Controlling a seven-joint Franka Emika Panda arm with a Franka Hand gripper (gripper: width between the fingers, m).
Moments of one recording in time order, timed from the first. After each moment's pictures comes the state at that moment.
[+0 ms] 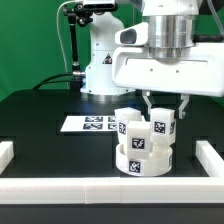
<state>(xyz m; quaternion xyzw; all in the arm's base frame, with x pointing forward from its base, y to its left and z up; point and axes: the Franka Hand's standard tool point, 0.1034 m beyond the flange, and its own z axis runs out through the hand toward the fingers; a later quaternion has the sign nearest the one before) 0.553 0.073 0.086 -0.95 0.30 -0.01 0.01</state>
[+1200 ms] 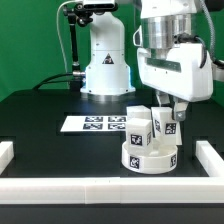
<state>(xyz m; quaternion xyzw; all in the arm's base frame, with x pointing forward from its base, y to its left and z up) 0.555 0.081 0.086 -0.79 0.61 0.01 0.05</state>
